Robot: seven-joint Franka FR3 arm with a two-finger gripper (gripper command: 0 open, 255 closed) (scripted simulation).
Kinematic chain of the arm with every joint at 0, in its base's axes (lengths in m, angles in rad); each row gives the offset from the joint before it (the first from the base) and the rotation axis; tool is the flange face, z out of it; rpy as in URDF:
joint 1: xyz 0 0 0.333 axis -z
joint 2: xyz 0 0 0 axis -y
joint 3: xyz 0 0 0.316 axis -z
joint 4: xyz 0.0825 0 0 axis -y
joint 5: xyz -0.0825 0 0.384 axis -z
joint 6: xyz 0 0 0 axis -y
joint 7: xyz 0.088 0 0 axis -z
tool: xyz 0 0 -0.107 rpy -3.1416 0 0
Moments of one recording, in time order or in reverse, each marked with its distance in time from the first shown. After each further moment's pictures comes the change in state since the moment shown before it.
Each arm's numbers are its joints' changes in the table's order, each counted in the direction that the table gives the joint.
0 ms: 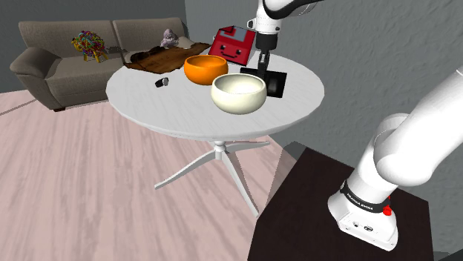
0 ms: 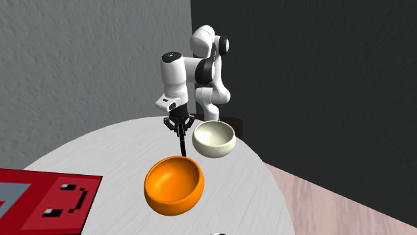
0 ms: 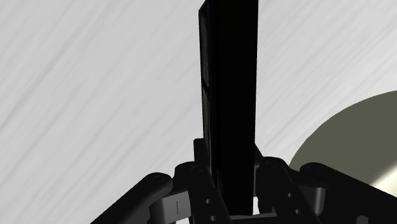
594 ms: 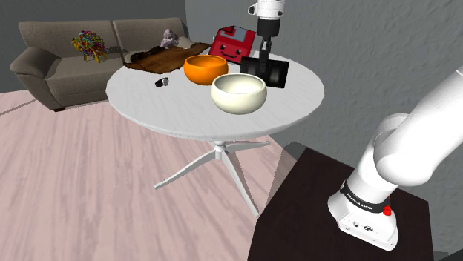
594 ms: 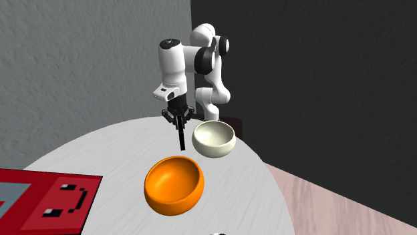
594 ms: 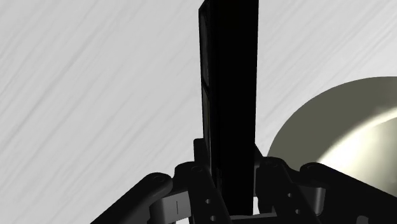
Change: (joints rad) arm -0.001 -0.002 -0.002 0.109 -0.002 -0.107 -0.002
